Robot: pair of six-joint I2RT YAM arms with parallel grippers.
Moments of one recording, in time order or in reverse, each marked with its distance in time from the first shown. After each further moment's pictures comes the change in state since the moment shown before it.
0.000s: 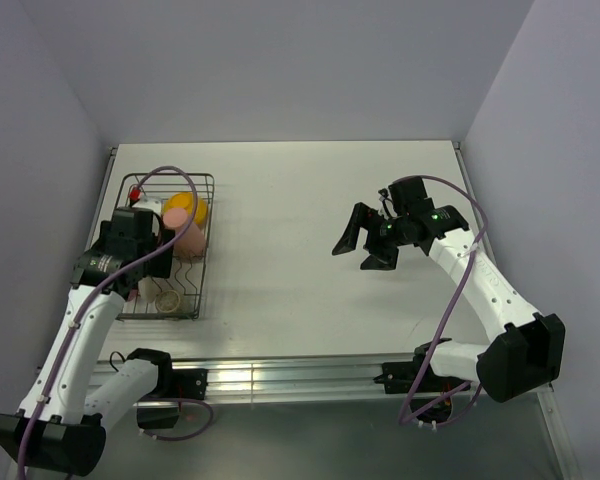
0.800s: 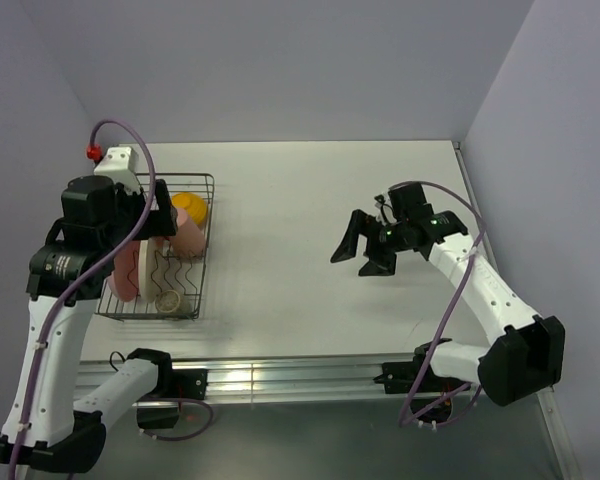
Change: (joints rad) left arm -0.001 0.020 0.401 0.003 0.276 -0.175; right arm 0.000 -0.012 -0.039 0.011 -0.058 -0.035
